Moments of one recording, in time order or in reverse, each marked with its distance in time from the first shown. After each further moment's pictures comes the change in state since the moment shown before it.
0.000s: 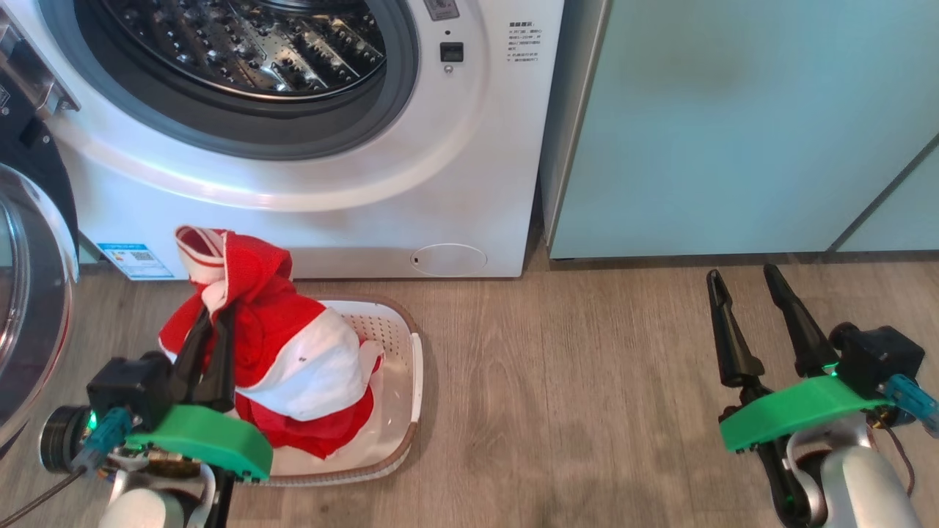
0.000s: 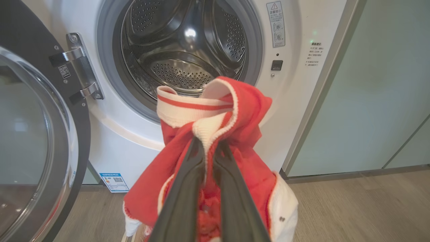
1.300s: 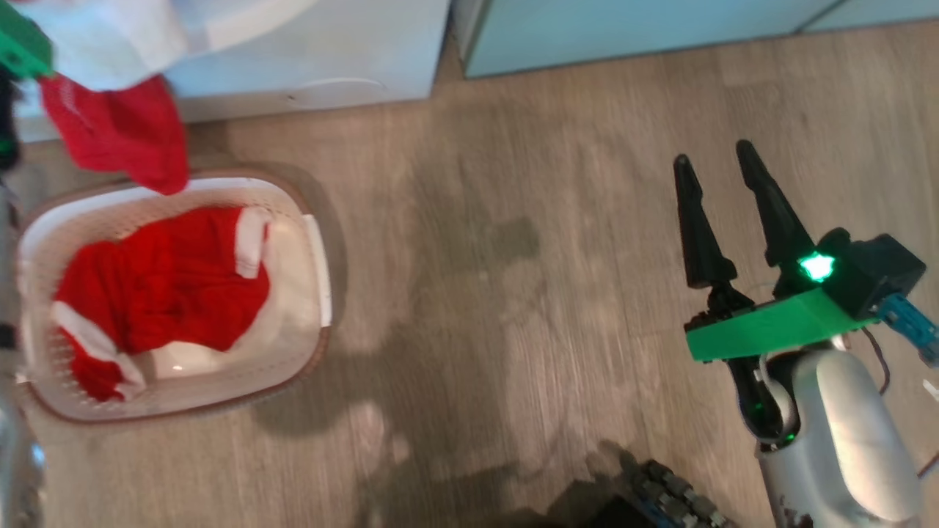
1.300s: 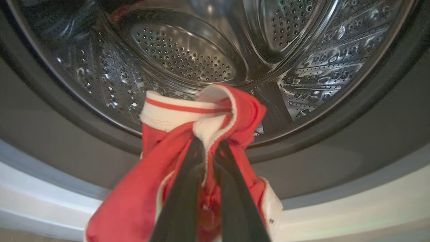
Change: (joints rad) left arm -1.028 0.087 0.104 0.824 -0.161 -0.147 0.031; right arm -0.215 0.001 0.103 -0.023 0.022 0.000 -0.078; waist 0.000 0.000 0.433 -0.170
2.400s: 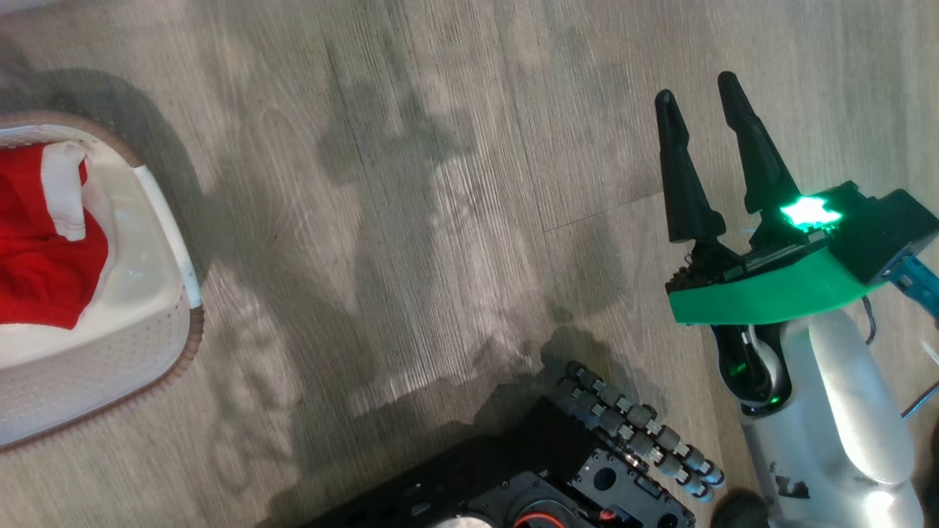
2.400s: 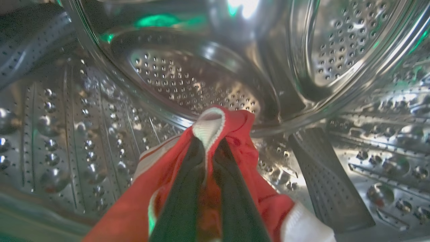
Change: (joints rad) left arm -0.553 0.292 0.003 0.112 0.042 -0.037 0.088; right arm -0.106 0.001 0.086 -0.036 0.121 0.000 -0.039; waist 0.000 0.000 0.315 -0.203
